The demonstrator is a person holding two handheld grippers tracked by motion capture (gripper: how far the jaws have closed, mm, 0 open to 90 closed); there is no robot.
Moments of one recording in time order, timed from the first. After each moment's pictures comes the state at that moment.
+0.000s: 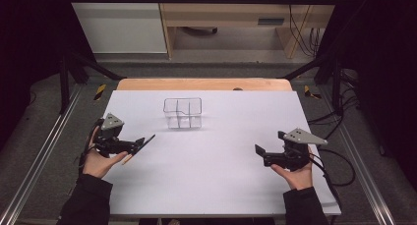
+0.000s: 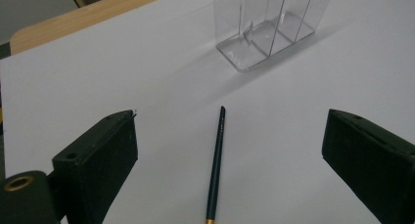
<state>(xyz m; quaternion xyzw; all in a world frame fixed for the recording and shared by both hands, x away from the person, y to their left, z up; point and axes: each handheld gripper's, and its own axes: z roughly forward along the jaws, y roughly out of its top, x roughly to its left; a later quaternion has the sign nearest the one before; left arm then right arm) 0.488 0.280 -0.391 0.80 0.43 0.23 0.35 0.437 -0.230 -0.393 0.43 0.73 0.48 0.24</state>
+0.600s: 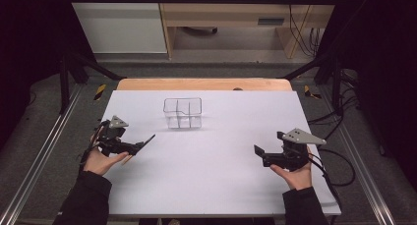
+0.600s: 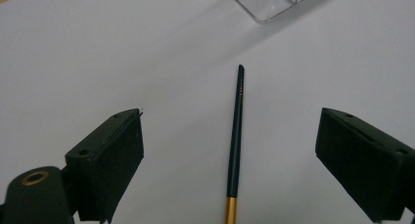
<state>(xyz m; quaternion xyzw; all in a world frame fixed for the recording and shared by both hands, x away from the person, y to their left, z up) 0.505 0.287 -0.415 0.83 0.44 0.20 0.28 0.437 -0.228 -0.394 0.43 0.73 0.48 0.24</state>
